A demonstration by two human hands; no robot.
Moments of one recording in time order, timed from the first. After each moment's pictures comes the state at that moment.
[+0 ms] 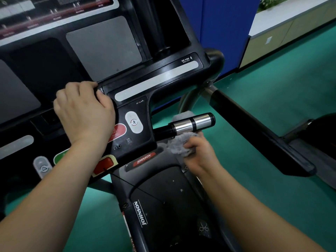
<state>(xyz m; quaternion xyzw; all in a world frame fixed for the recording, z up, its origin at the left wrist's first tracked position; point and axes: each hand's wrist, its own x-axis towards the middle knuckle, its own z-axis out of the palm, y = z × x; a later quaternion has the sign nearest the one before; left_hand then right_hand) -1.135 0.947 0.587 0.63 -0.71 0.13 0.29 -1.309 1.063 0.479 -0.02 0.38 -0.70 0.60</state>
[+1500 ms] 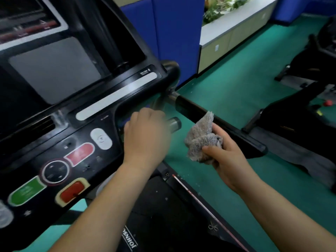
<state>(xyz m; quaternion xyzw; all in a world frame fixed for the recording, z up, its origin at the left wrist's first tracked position) -1.245 1.024 0.551 0.36 -0.89 -0.03 0.26 -1.369 1.174 0.531 -0.20 0.60 -0.66 0.40</state>
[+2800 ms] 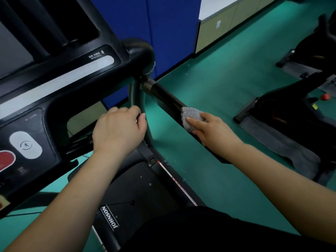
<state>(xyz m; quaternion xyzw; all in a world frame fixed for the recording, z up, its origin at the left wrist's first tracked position) -1.317 1.007 0.518 0.41 -0.91 0.05 0.08 -1.531 1.148 0.454 -0.57 0.81 -0.14 0.09</state>
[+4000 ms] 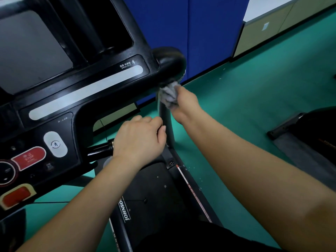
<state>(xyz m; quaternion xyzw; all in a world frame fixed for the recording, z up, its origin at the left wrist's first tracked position) -1.324 1.007 0.524 0.41 -0.91 0.08 0.06 -1.480 0.949 0.493 0.00 0.48 -0.65 0.60</state>
